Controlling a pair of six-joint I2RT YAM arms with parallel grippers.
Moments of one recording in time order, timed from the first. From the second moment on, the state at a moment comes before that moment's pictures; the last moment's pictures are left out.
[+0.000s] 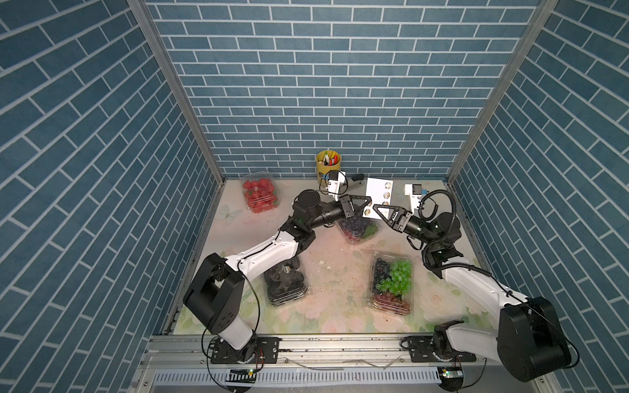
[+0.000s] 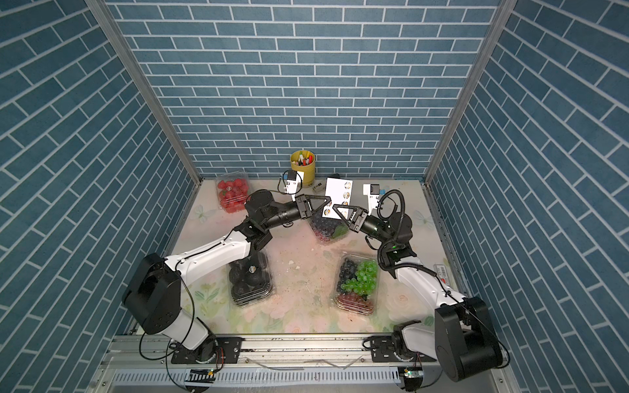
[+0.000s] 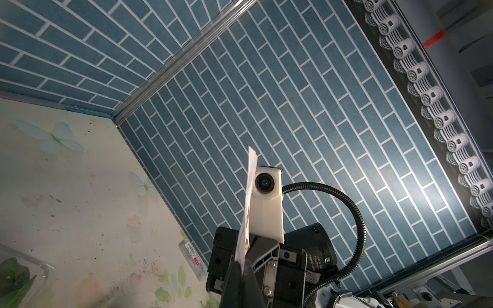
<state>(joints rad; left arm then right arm) -0.67 1.60 1.13 0.63 0.59 -1.07 0.33 1.23 0.66 0.84 -0.83 1.06</state>
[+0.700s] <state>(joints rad) -0.67 1.65 1.16 0.70 0.65 -1.18 0.33 1.22 0.66 0.84 -0.83 1.04</state>
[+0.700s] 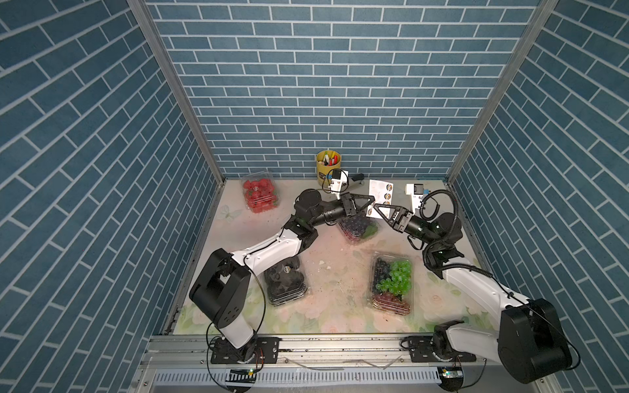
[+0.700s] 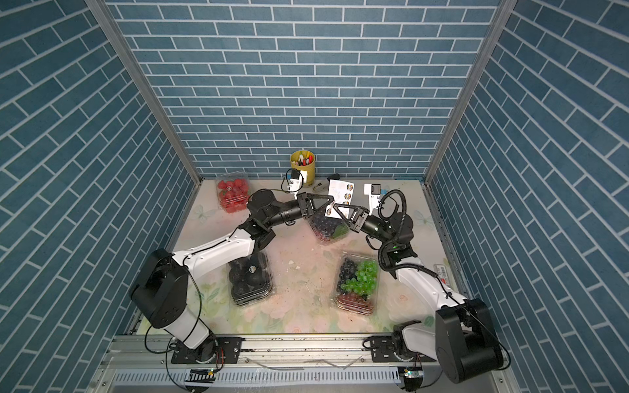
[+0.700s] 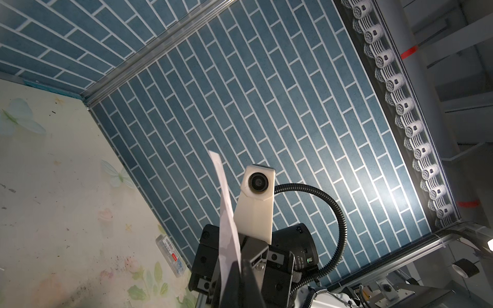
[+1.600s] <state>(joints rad) -0.66 1.65 1.16 0.71 0.65 -1.17 0.33 1.21 0.66 0.87 -0.84 1.04</state>
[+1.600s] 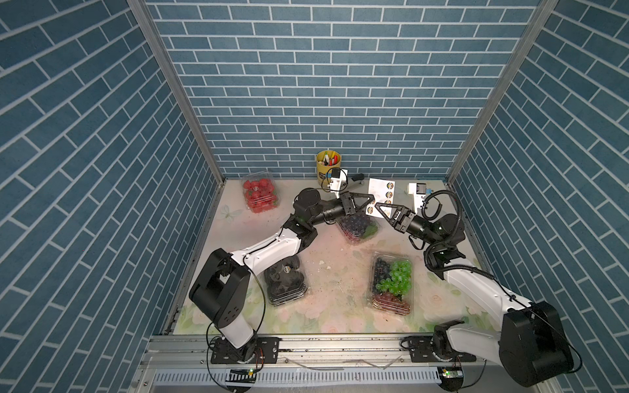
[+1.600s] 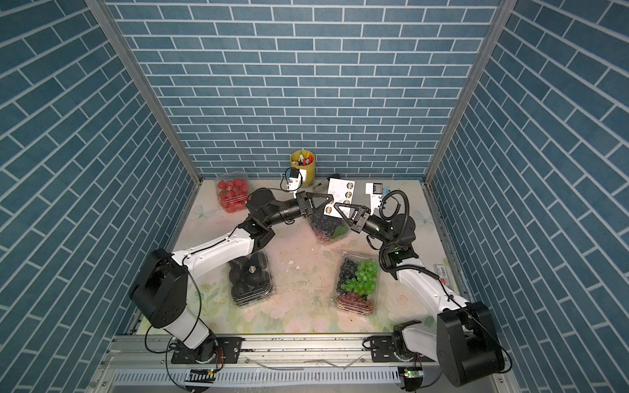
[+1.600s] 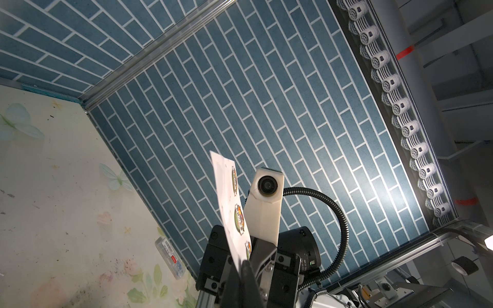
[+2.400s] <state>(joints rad) -0.67 1.67 1.17 0.72 0.67 -1.17 0.33 1.22 0.66 0.87 -0.84 1.04</state>
